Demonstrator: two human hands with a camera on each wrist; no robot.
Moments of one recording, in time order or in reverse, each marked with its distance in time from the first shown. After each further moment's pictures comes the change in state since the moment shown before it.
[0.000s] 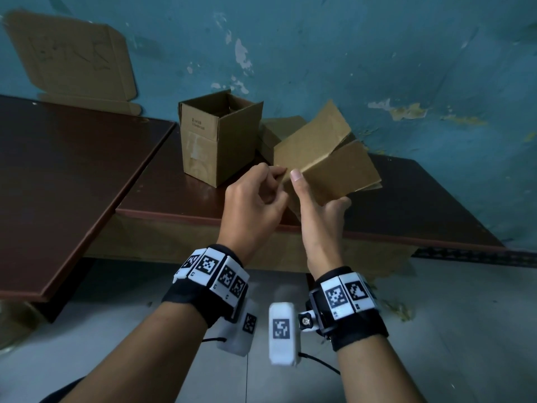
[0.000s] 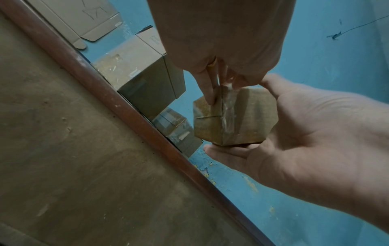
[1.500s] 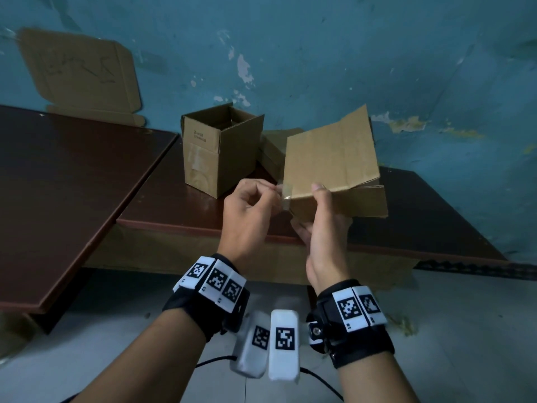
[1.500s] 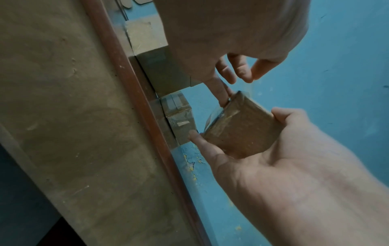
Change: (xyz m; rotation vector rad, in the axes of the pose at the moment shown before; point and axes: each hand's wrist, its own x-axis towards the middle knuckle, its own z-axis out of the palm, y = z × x) left_hand 0.005 0.006 0.004 -0.479 0.057 -0.405; right_hand 0.006 0.003 0.002 0.283 0.012 0.151
